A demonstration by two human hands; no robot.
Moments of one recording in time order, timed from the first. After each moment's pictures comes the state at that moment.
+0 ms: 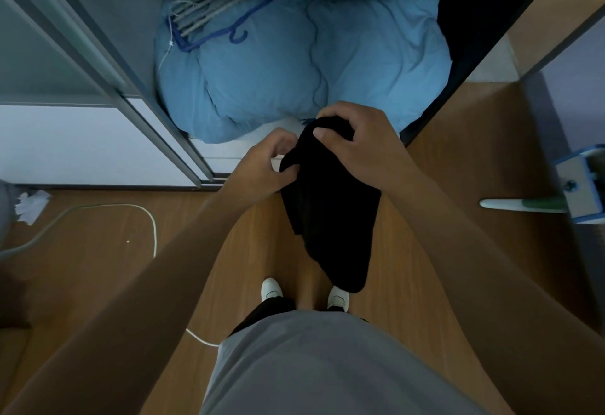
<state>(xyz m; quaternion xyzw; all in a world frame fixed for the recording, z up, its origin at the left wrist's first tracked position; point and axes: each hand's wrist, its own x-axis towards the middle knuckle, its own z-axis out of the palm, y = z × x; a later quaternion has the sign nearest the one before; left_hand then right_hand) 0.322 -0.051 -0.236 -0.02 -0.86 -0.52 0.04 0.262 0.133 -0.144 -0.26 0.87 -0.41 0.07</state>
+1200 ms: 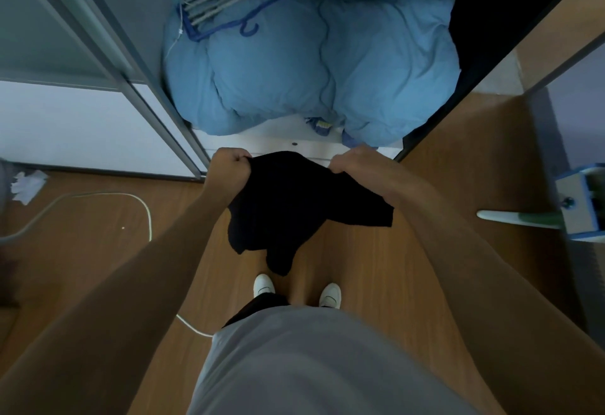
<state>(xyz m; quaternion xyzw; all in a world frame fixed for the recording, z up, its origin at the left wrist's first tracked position) 0.329 -0.096 -0.292 0.25 -0.86 -0.44 0.08 0.252 0.139 -0.185 -0.12 0.87 -0.31 0.38</state>
